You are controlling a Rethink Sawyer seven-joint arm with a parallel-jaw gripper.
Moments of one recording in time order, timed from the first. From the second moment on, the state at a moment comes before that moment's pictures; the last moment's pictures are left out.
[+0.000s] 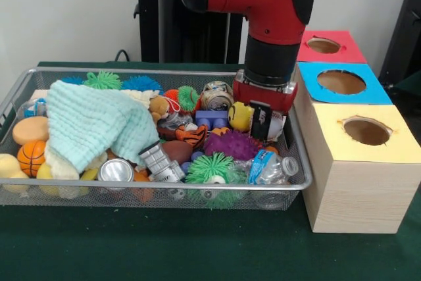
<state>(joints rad) -0.12 -0.47 0.02 1.67 -0.25 0.27 2.28</state>
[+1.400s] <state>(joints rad) -0.33 -0.69 0.29 2.03 -0.41 0.42 2.28</state>
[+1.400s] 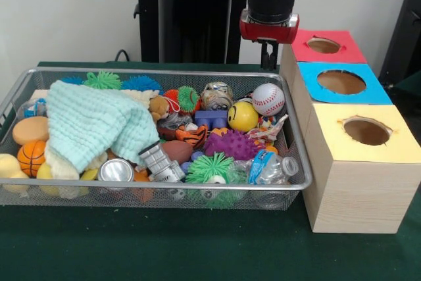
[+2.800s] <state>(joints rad) -0.27 -0.65 0.29 2.02 -0.45 0.42 2.28</state>
